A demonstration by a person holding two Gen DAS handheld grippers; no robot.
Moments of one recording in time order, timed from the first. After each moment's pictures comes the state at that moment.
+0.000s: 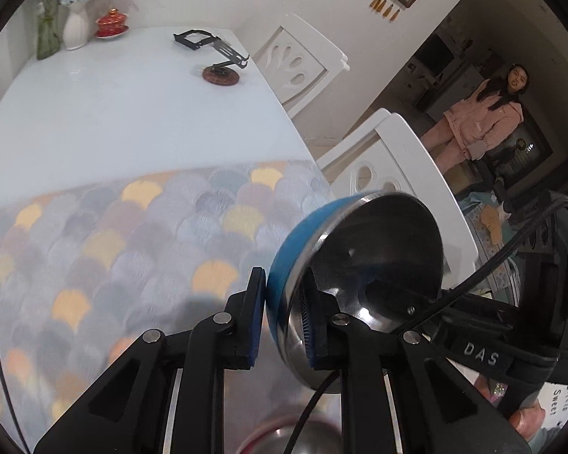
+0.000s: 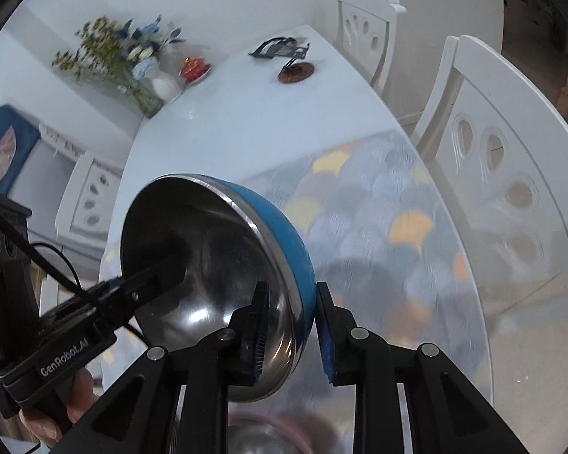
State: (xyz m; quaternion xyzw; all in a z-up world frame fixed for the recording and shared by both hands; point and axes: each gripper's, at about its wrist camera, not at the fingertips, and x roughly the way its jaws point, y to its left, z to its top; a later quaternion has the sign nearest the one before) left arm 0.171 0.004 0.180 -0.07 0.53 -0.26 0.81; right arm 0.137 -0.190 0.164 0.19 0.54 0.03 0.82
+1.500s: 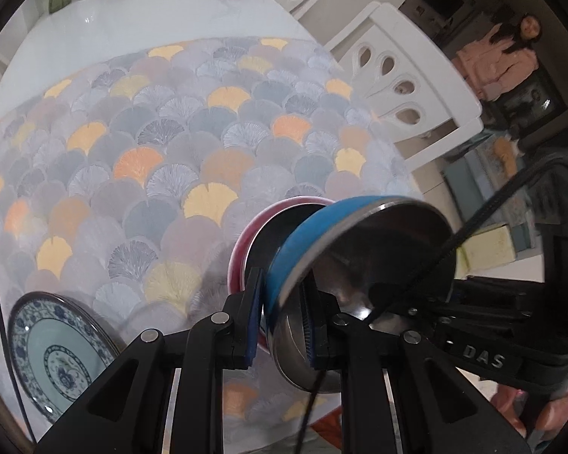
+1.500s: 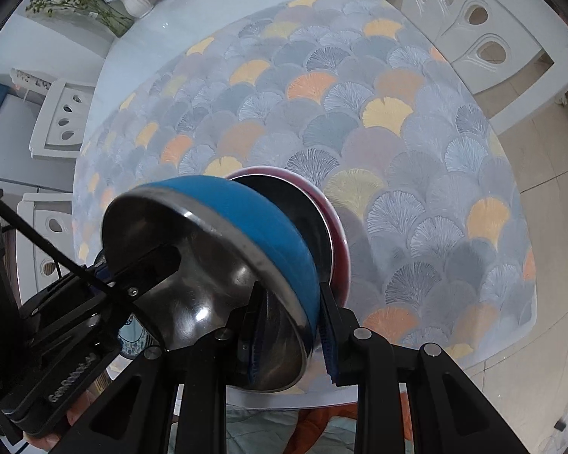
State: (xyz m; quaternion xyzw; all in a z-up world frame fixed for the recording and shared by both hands) left arm 0.020 0.028 0.123 0.00 0.61 -0.24 0.76; right arm -0.024 -0.120 0.106 0.20 0.66 0.00 0.73
